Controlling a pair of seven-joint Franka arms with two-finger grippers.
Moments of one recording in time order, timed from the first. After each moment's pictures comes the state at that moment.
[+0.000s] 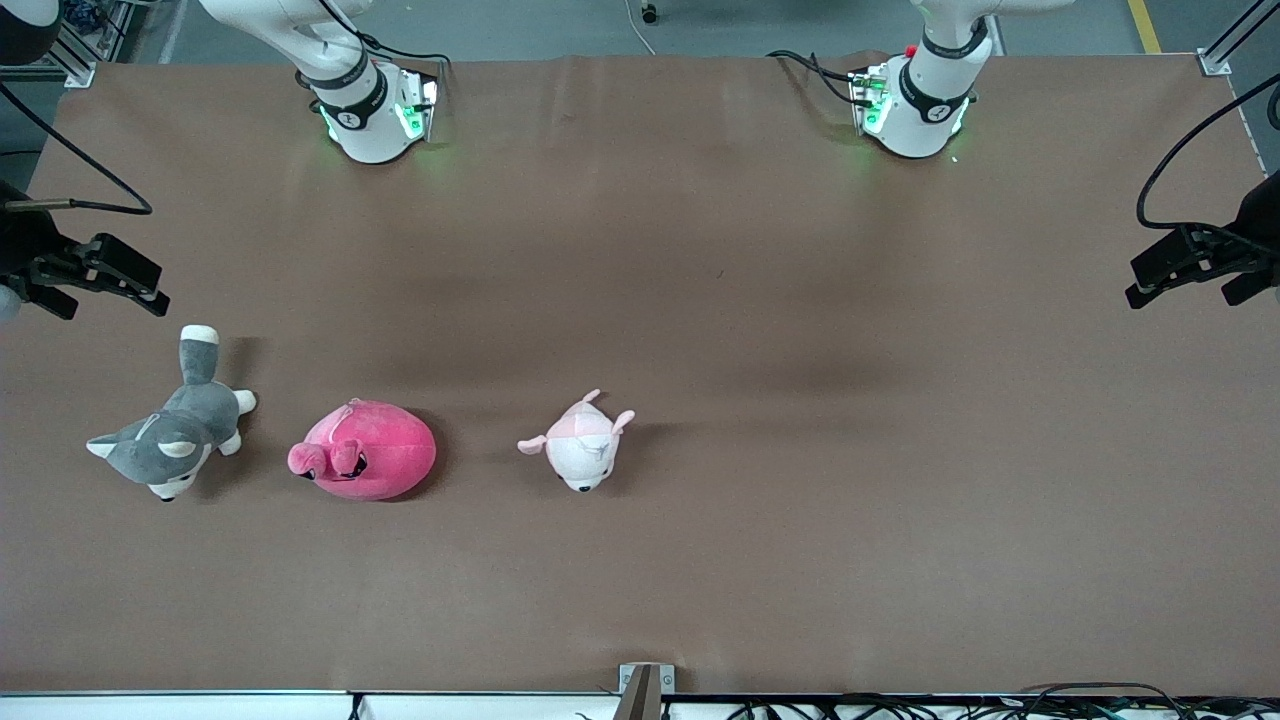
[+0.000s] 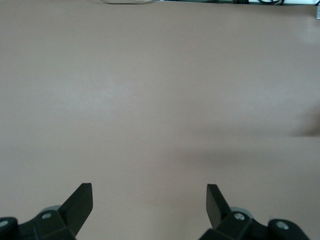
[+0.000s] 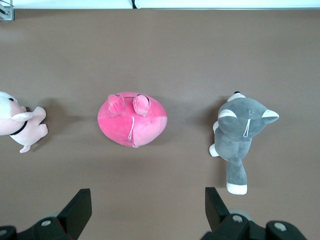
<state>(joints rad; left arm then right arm) -0.06 0.05 0.04 -1.48 -0.03 1.64 -0.04 0.10 0.05 -0.10 -1.49 0.02 1.66 -0.01</state>
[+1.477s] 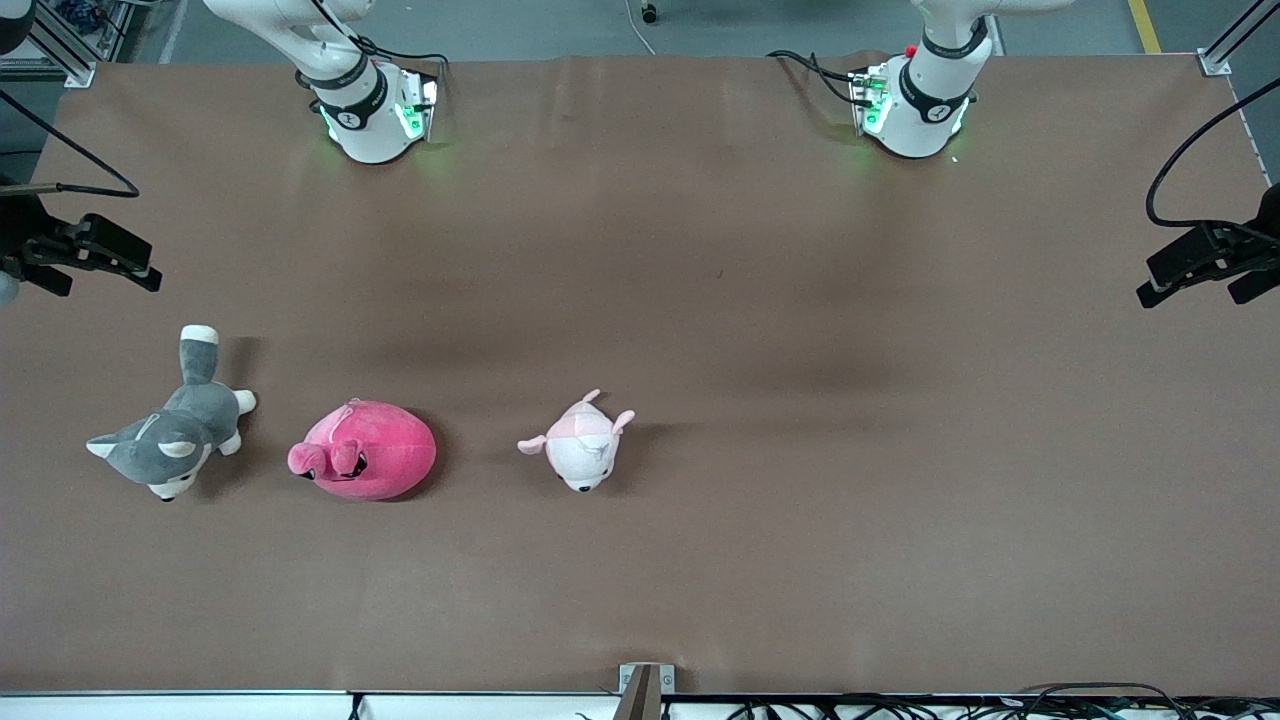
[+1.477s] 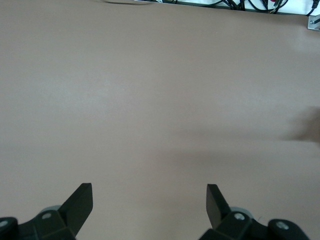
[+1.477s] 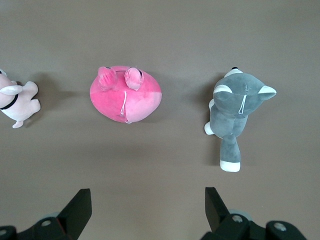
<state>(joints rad) -0.06 0.05 0.07 -1.47 -0.06 1.64 -0.04 -0.01 0.02 -0.02 -1.52 0.02 1.55 -0.06</state>
